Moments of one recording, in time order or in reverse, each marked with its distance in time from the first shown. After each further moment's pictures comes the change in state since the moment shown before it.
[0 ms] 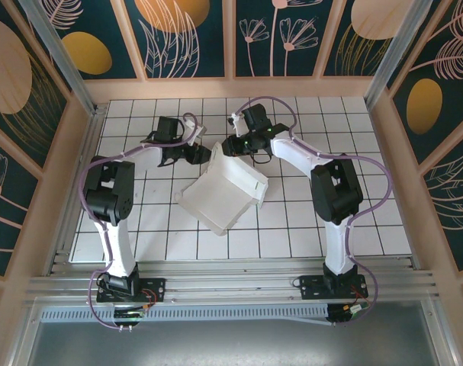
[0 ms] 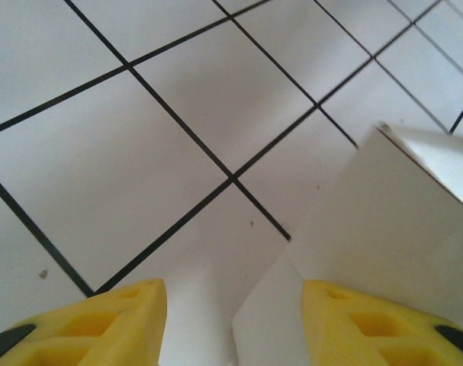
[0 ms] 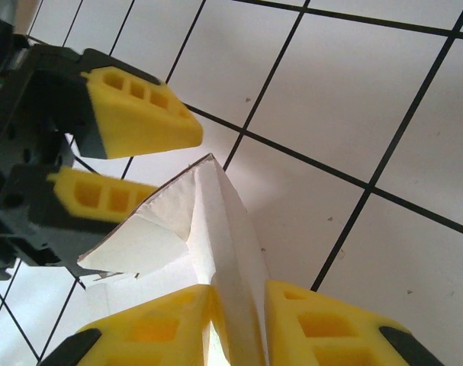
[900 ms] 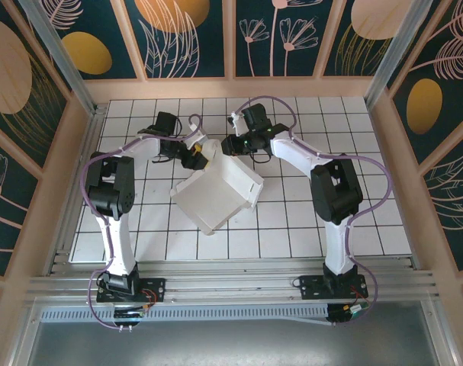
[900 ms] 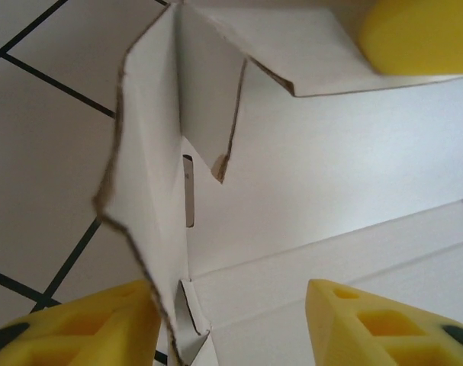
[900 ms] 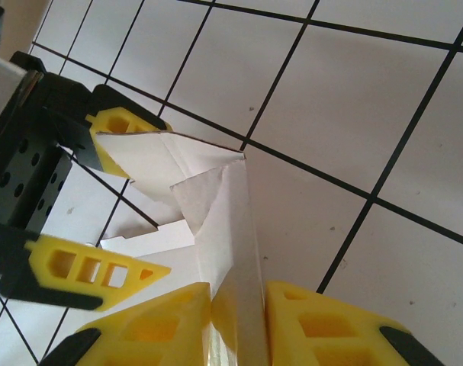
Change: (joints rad) left arm 0.039 0.068 0.155 -0.346 0.171 0.410; right arm 0.000 0.000 0.000 0.016 -0.002 0.000
